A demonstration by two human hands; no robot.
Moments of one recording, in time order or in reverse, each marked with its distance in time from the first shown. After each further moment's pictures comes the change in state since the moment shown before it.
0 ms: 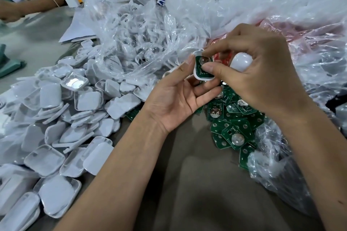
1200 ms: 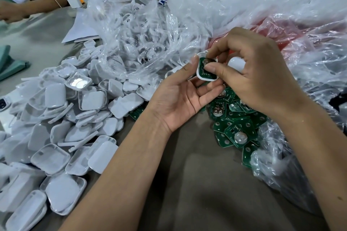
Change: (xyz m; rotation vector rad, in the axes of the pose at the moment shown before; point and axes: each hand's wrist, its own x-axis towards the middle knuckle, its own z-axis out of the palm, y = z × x) left_hand -0.001 -0.001 0.002 -0.031 0.036 -0.037; right_hand -0.001 0.006 0.007 -0.012 -0.083 -0.016
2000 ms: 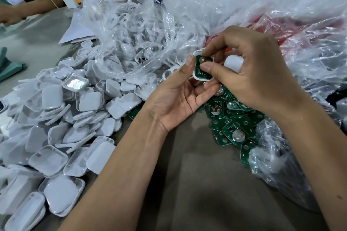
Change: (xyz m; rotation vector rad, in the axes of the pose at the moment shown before) left_hand 0.000 0.000 -0.005 -0.013 -0.048 -0.007; right_hand -0.001 -0.007 -0.001 0.051 0.019 0.011
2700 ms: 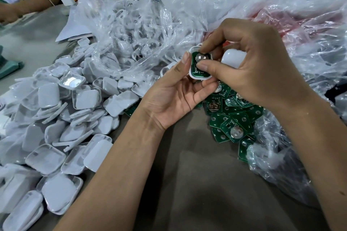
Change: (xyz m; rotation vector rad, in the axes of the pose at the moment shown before) left_hand -0.001 0.000 0.001 0.003 -0.018 0.010; right_hand 0.000 -0.003 -0.007 0.085 -0.031 0.011
